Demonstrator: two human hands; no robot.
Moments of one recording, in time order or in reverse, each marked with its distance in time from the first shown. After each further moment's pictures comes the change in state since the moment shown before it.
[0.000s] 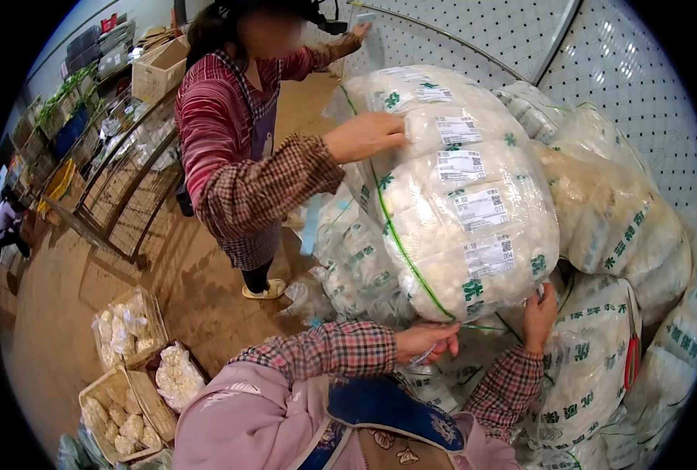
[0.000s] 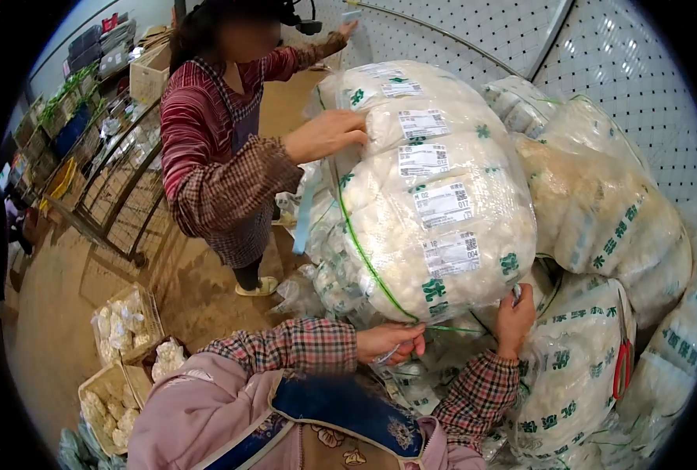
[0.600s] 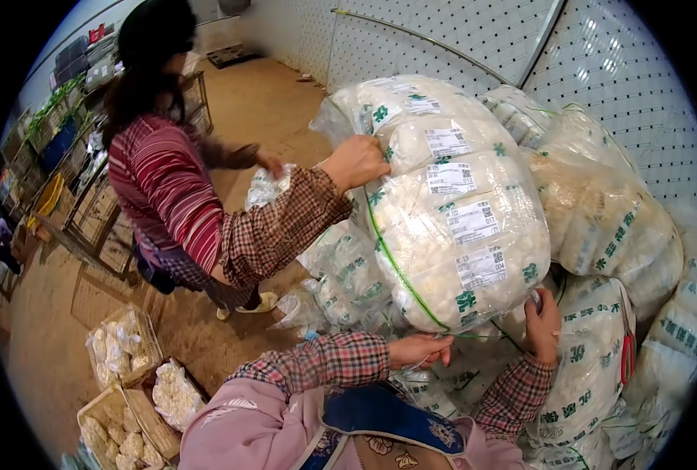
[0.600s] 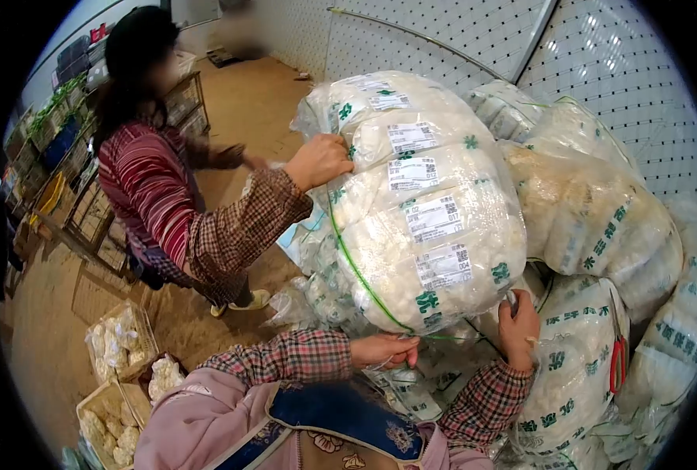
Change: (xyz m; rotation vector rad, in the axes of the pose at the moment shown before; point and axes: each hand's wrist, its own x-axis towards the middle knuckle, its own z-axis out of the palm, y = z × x) left_hand 0.000 0.006 -0.009 0.286 -0.022 0.009; right_hand 0.009 -0.030 -0.036 -0.212 -0.248 0.120
